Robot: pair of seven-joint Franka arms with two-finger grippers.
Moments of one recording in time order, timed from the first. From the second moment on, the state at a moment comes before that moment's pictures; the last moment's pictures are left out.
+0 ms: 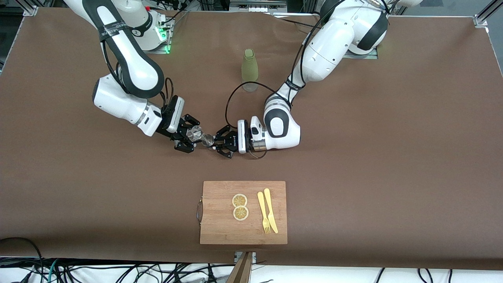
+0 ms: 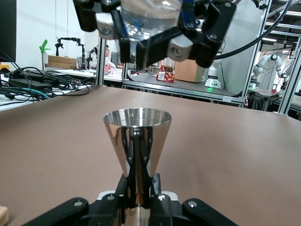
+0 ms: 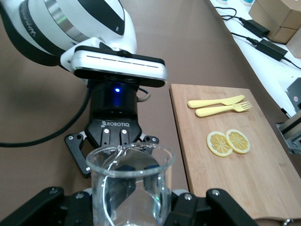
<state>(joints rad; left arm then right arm) -0.64 1.13 -0.10 -1.20 -1.98 2.27 2.31 0.09 0.32 0.34 -2.05 1.15 2.56 -2.12</state>
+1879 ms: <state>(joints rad) -0.25 0.99 -0.07 -1.43 -1.64 1.87 2.40 -0.03 0.40 -0.17 -2.10 1.39 1.85 -2.28</state>
